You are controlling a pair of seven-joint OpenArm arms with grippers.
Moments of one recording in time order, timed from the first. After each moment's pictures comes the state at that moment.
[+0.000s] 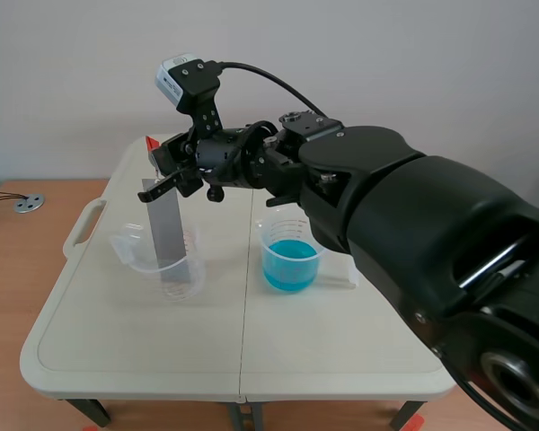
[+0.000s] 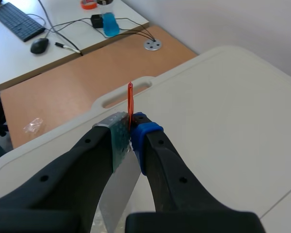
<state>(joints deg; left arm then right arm) 79.3 -32.3 -14.8 119.5 -18.5 -20.6 2.8 34.0 -6.3 -32.6 43.1 8.6 32.5 2.8</state>
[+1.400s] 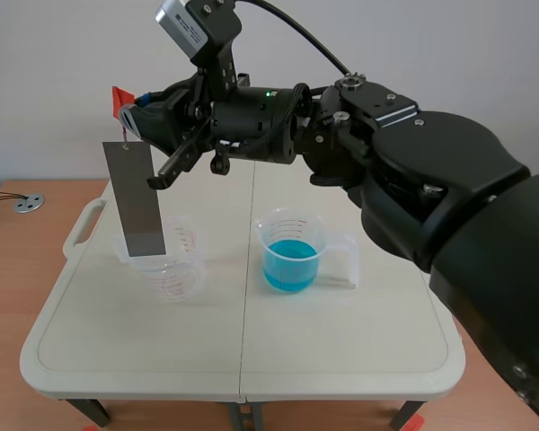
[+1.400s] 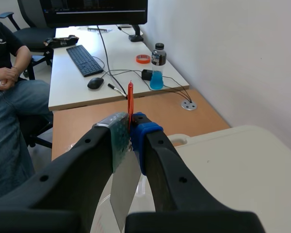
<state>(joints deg) 76.9 -32.3 -14.8 119.5 -18.5 -20.8 2.9 26.2 4.4 -32.6 69.9 12.8 45.1 3.6</state>
